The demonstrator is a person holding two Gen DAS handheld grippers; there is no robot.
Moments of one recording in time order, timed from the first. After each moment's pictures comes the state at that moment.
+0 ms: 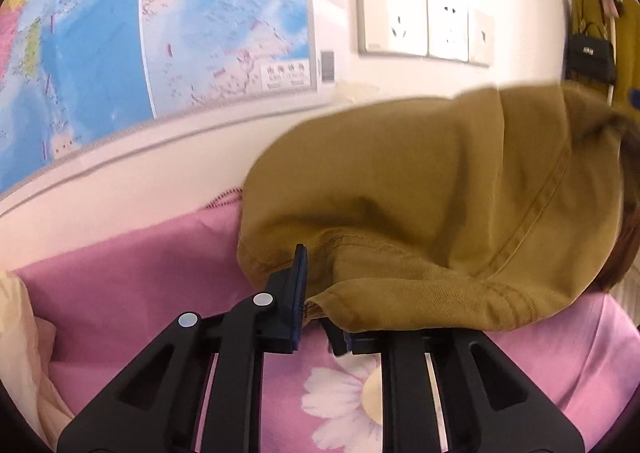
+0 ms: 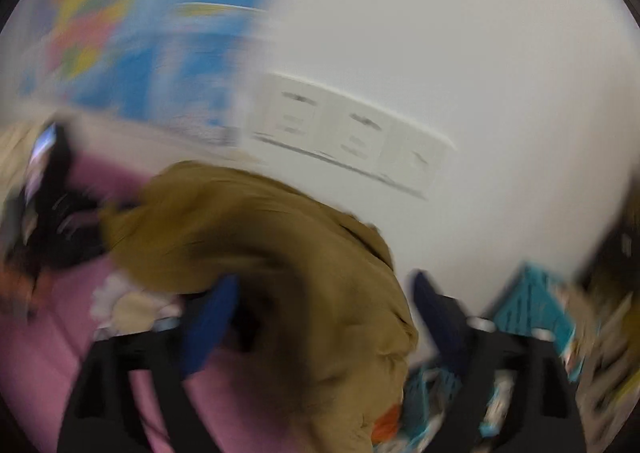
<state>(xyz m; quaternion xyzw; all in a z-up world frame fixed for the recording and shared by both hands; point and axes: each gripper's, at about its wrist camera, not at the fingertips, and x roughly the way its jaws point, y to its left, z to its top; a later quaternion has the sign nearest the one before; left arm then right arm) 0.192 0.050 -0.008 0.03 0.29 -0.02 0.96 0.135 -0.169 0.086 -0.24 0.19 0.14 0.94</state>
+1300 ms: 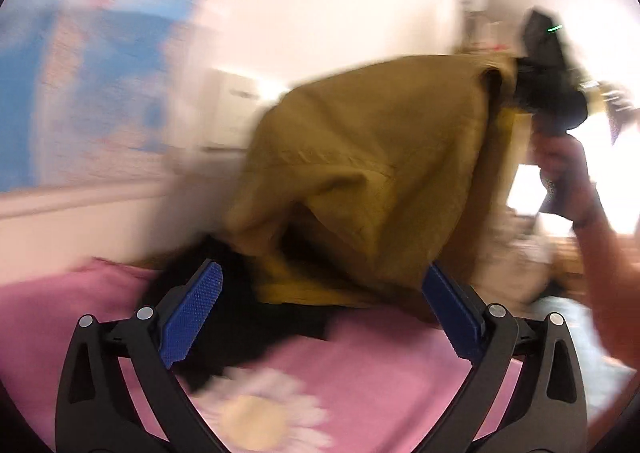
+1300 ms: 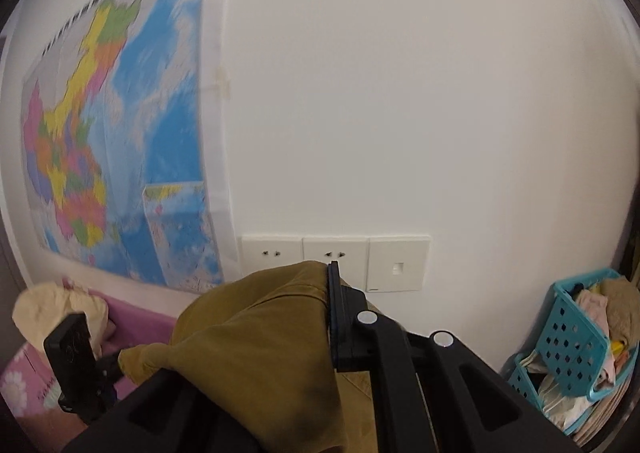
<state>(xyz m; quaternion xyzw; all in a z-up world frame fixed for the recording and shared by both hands) 0.145 0.050 0.038 -0.09 0.19 -0.35 0.91 0.182 -0.250 0.226 -0.02 0.15 0.18 0.97</state>
